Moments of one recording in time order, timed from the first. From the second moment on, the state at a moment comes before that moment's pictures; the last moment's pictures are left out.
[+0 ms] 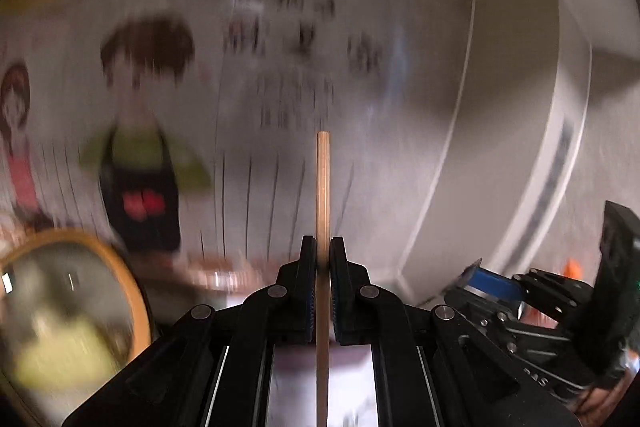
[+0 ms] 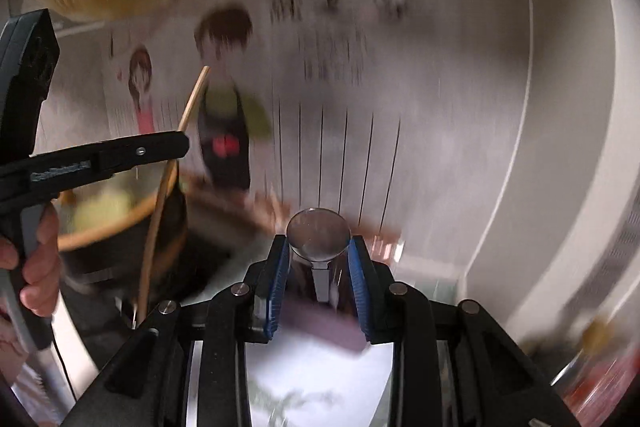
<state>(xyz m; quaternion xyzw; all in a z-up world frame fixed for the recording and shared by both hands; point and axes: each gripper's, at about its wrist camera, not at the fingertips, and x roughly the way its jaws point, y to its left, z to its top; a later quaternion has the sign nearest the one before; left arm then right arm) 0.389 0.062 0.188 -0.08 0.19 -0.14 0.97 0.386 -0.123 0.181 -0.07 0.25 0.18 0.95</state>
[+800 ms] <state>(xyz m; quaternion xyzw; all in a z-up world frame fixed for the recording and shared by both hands) 0.423 0.054 0.089 -0.09 0.27 -0.12 0.95 0.441 -0.118 0.057 -0.11 0.42 0.28 0.86</state>
